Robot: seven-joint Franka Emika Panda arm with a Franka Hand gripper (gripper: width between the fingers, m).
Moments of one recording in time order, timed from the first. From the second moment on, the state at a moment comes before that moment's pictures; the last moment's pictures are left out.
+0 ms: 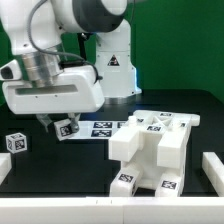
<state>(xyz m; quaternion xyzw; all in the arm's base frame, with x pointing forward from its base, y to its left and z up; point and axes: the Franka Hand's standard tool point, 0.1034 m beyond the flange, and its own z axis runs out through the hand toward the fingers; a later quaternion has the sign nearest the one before) 0.452 -0.126 0.045 -0.96 0.24 0.05 0.09</state>
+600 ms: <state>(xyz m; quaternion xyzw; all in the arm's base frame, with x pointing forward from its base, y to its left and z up) 0.449 -0.133 0.028 -0.95 0.29 0.07 0.08</state>
